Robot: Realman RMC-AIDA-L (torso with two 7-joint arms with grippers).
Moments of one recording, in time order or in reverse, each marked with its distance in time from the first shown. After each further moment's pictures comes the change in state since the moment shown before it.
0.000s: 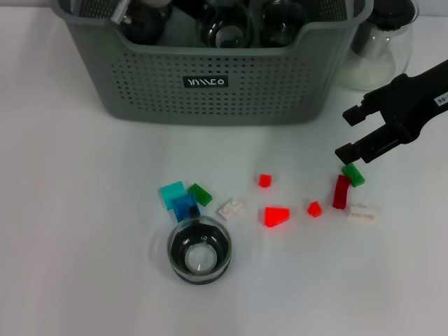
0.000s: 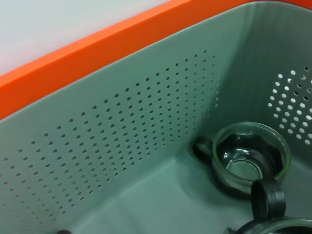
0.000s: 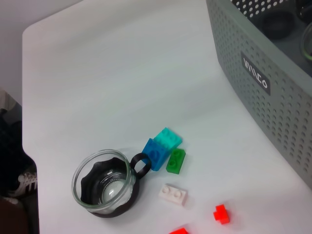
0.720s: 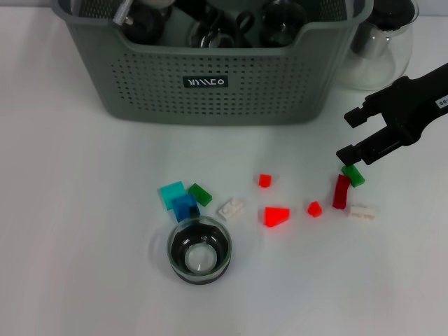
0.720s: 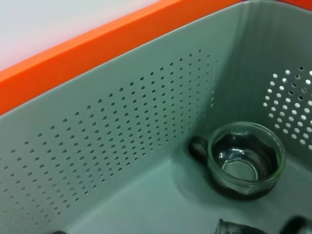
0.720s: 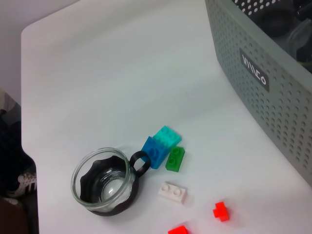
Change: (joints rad) left arm 0.003 -0.005 0.000 0.010 0.000 0.007 0.000; right arm -0.007 0.000 0.000 0.002 0.000 0.003 -0.003
